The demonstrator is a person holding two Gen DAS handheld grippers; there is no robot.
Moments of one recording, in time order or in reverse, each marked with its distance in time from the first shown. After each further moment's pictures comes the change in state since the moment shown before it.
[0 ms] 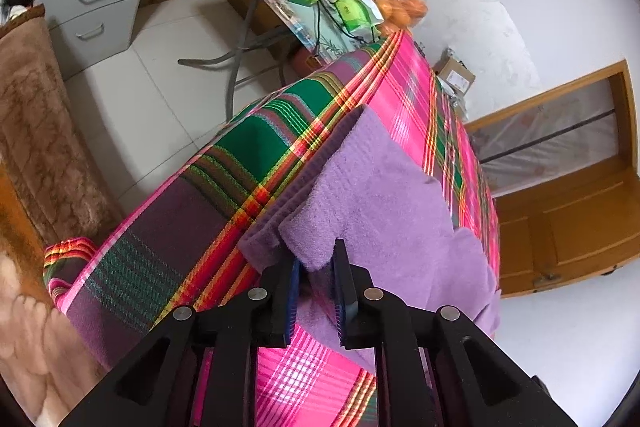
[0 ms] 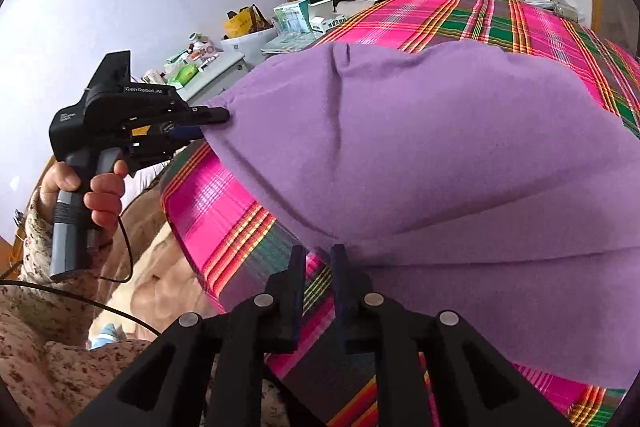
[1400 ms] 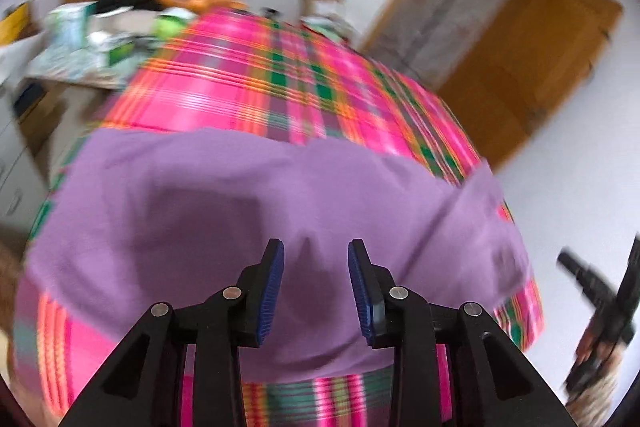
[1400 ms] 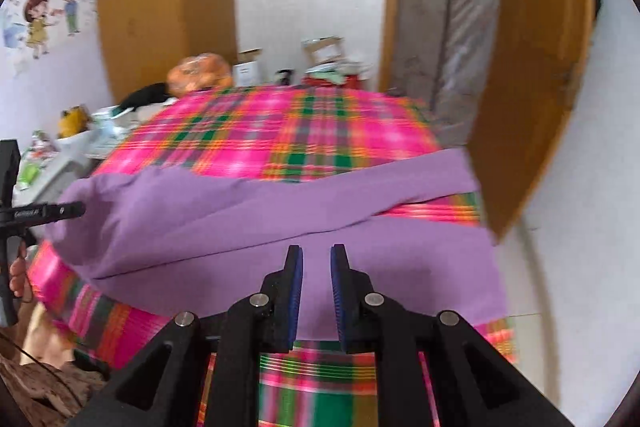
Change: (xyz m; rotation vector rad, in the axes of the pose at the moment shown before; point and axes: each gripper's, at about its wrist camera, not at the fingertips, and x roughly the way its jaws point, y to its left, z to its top) left arm 0.045 -0.165 -0.082 0.690 0.107 -0.088; right arm -0.224 -0.119 -0.046 0.228 -0.302 -0.677
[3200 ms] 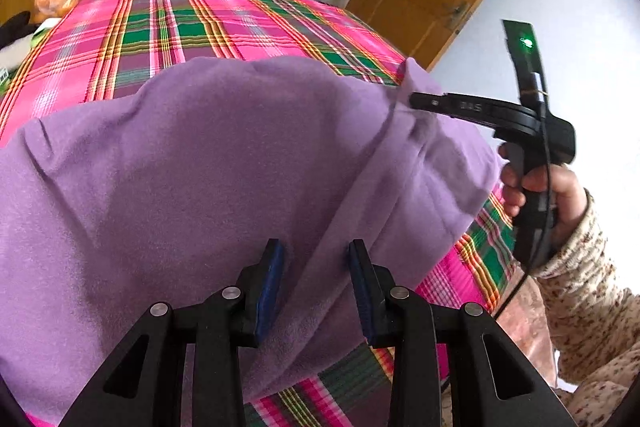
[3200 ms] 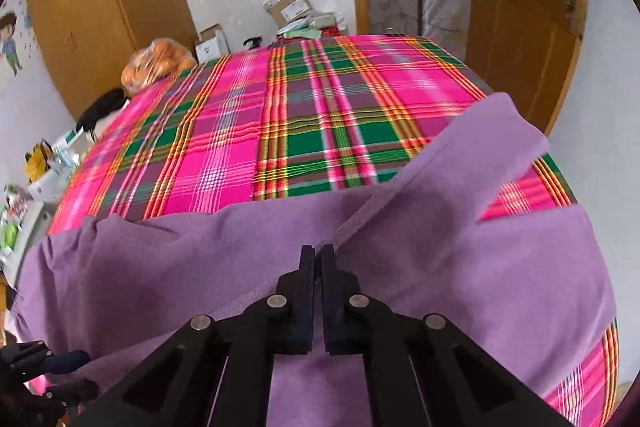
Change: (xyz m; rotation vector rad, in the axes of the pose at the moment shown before) left arm 0.054 -0.039 -0.021 0.289 0.182 -0.168; right arm 0.154 0.031 0.028 0.224 0.153 0.008
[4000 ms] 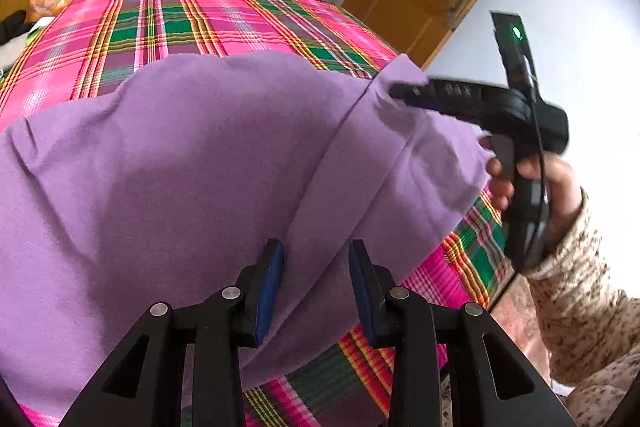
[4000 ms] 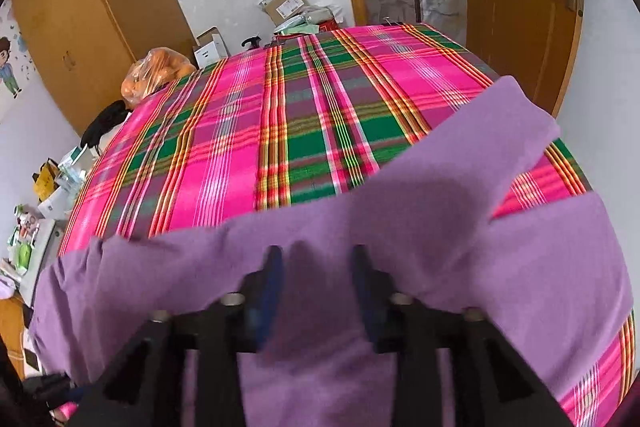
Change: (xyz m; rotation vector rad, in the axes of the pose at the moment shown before) left arm 0.002 -0.011 -0.005 -0.009 0.011 -0.017; right arm 0.015 -0.001 0.015 0.064 0.030 0.047
